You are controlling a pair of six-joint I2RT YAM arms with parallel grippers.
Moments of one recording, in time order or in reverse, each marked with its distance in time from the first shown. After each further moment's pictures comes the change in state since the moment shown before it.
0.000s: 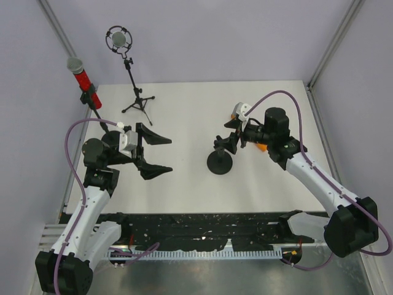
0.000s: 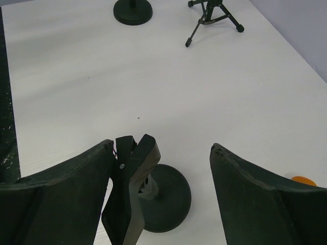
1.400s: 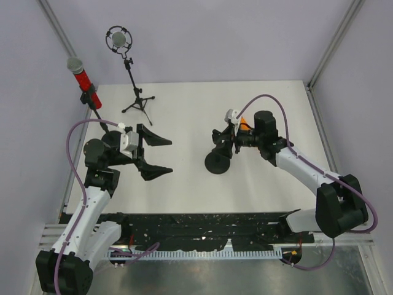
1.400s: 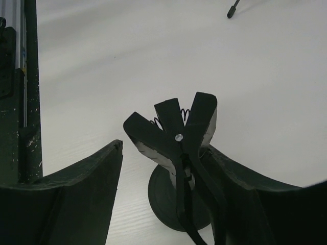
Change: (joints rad) left arm 0.000 0.000 -0.018 0.000 0.000 0.003; right arm -0.002 0.158 -0.053 0.076 -0.141 0.027
